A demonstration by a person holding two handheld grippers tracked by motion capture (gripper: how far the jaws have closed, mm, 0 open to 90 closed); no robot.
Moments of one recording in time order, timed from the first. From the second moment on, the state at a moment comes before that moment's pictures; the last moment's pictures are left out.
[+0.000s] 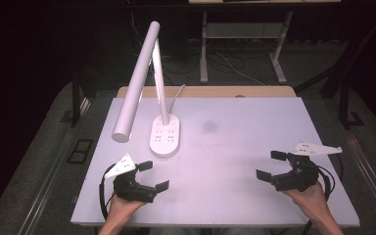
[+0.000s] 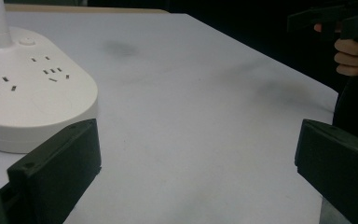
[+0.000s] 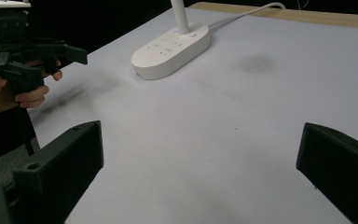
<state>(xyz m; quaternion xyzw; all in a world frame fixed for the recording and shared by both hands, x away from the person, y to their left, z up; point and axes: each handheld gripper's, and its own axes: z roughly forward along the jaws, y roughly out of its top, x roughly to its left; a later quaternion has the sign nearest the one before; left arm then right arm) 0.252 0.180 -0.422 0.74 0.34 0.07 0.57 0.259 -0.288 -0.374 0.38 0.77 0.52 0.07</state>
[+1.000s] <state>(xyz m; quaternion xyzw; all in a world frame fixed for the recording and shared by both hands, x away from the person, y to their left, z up) 0.252 0.182 -0.423 0.74 0.34 0.07 0.57 0.322 -0.231 -0.335 0.33 0.81 0.49 0.06</state>
